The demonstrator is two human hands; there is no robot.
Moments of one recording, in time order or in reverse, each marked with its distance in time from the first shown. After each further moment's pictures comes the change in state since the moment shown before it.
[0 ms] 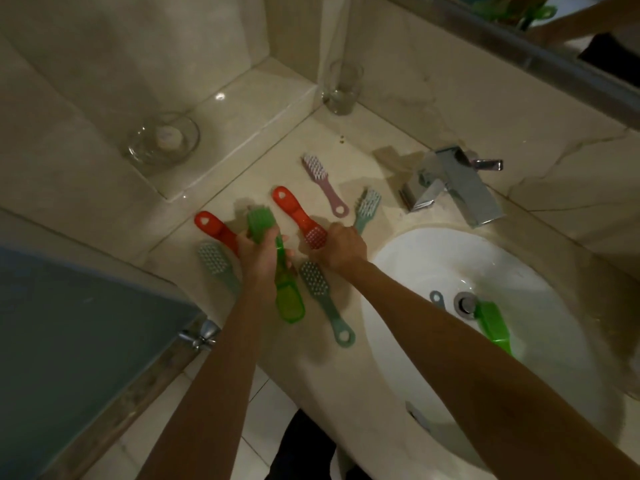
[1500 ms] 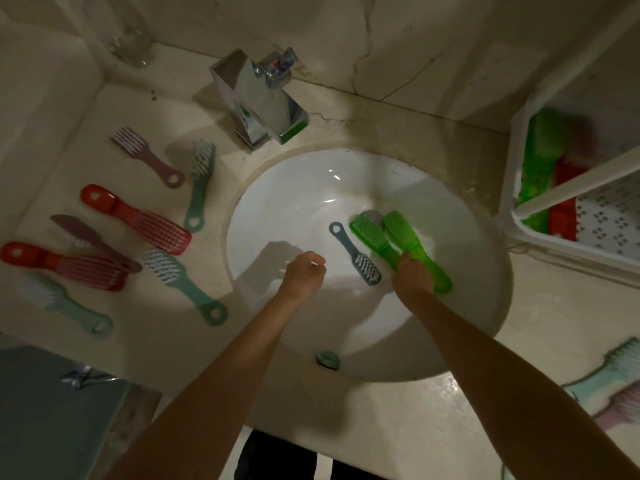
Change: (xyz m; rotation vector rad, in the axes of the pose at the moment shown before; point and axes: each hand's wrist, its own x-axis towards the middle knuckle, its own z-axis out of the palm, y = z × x) left_hand -0.109 -0.173 0.155 1.090 -0.673 0.052; right_hand -0.121 0.333 0.027 -0.109 -0.005 0.652
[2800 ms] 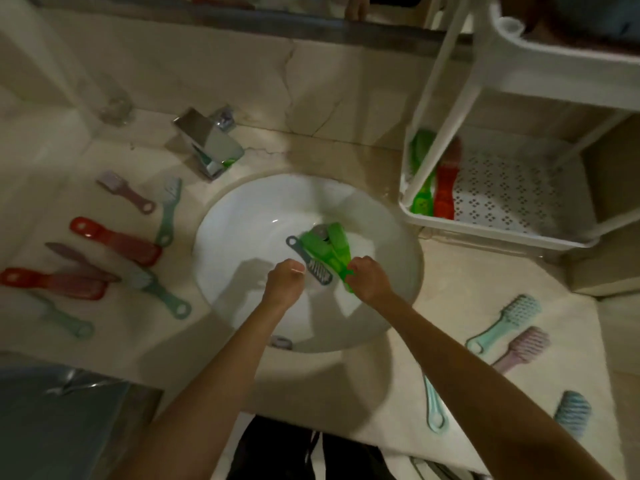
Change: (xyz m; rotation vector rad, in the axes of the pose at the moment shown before) left_hand -0.081 0.034 0.041 0.126 0.081 0.135; right_hand -0.072 0.042 -0.044 0.415 0.054 -0.254
